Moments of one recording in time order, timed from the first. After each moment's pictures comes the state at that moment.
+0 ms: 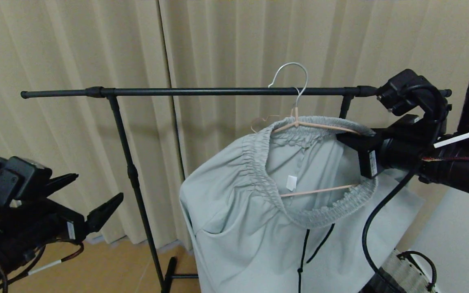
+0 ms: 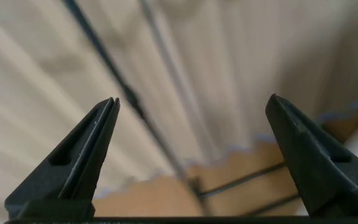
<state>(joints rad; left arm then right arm) -0.08 1.35 -0.20 -1.02 -0.17 0.29 0.46 1.48 -0.91 -0.33 -0.10 -0.25</state>
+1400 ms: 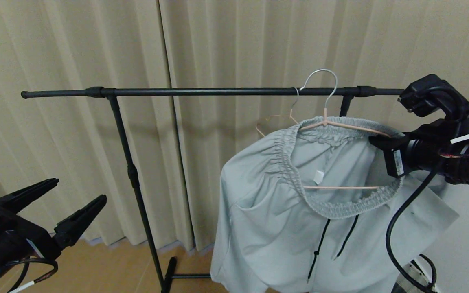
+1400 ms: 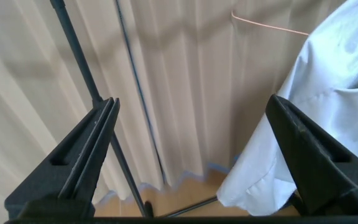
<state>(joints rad) -0.07 1.17 -0.13 -1.02 -0.22 0.12 0.35 1.44 -0.90 -0.23 -0.21 -0.24</state>
